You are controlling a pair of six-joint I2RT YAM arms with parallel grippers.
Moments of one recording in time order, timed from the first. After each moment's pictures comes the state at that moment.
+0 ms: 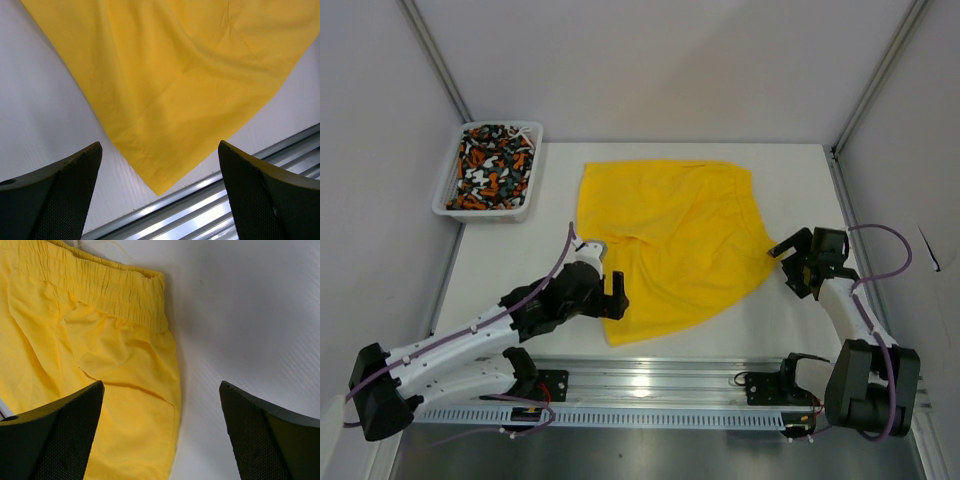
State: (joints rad) left arm -0.90 0.88 0.62 -0.48 -0.24 -0.63; right arm -0.16 1.10 0.60 -0.35 -0.07 0.84
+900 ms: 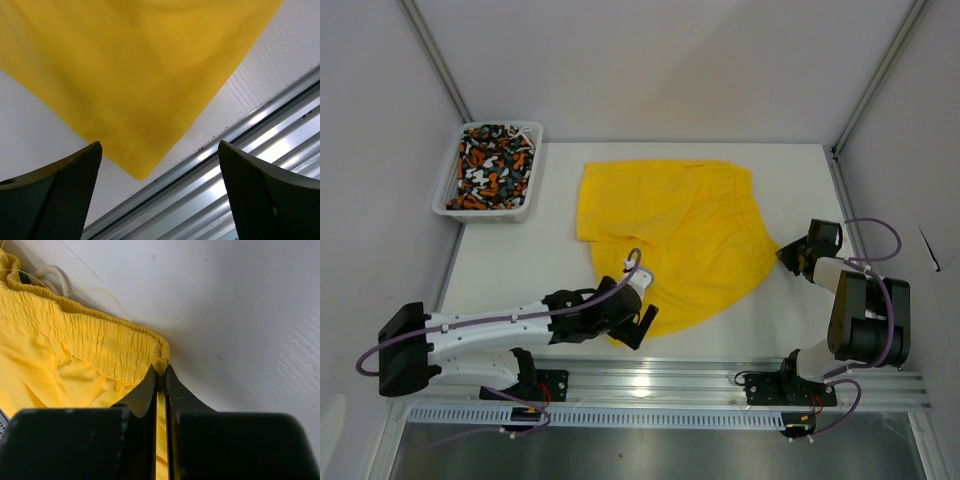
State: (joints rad) left arm -1.17 1.11 0.70 -0.51 -0.28 -0.51; right arm -0.19 1.50 0.63 0.05 -0.07 0.87
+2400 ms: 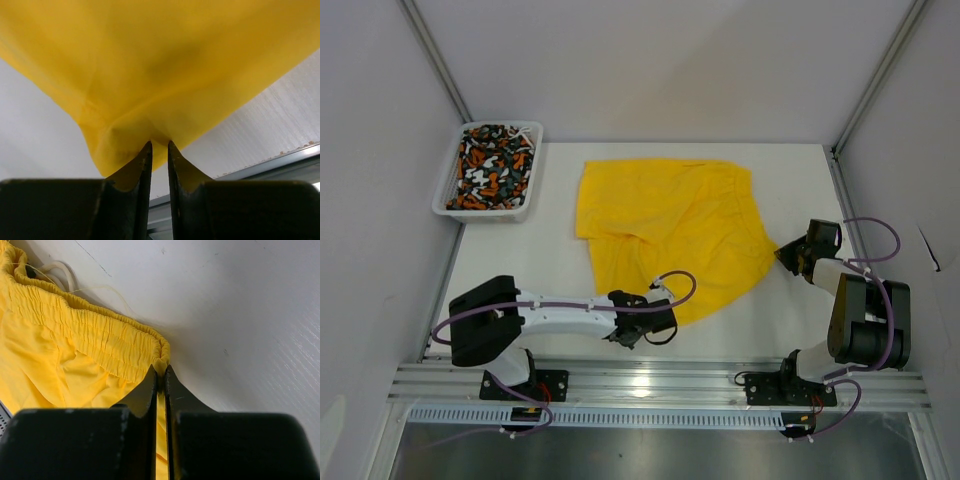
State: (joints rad) left arm -1.27 1.59 0.89 -0.73 -0.43 -0.47; right arm -0.18 1.48 0.62 0.06 -0.07 0.87
